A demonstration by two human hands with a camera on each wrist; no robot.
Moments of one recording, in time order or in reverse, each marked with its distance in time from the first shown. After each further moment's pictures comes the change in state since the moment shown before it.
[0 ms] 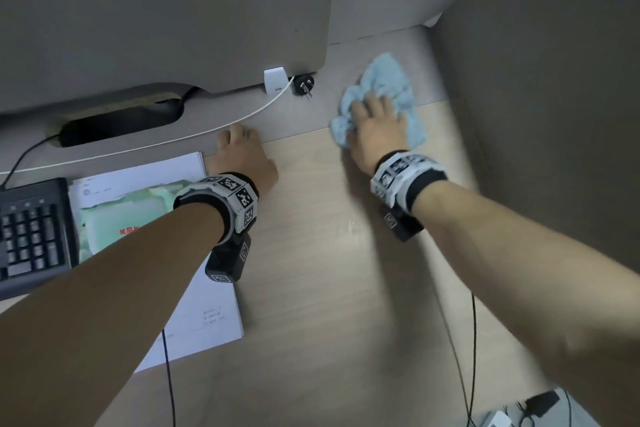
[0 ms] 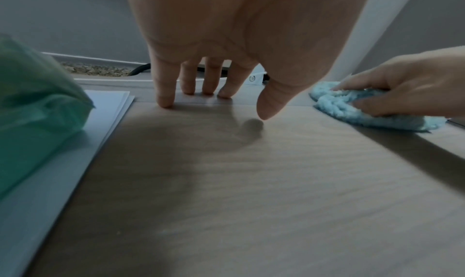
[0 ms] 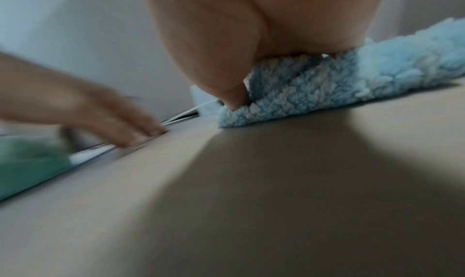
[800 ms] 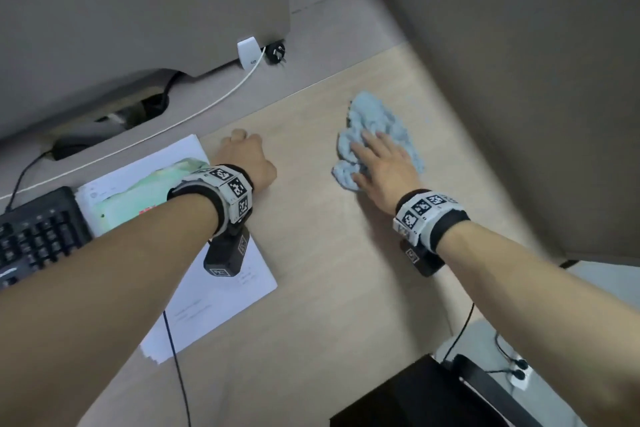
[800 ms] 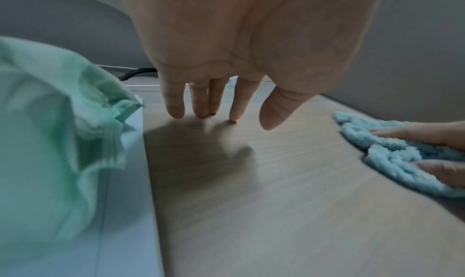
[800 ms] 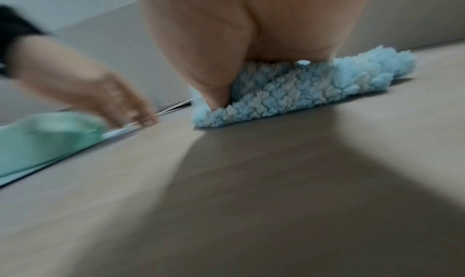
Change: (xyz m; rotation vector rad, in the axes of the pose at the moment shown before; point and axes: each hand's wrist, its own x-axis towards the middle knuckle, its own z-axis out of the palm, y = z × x) left_hand -0.046 -0.030 0.008 0.041 -0.153 0.281; right_hand -0.168 0.004 0.066 0.132 0.038 0.061
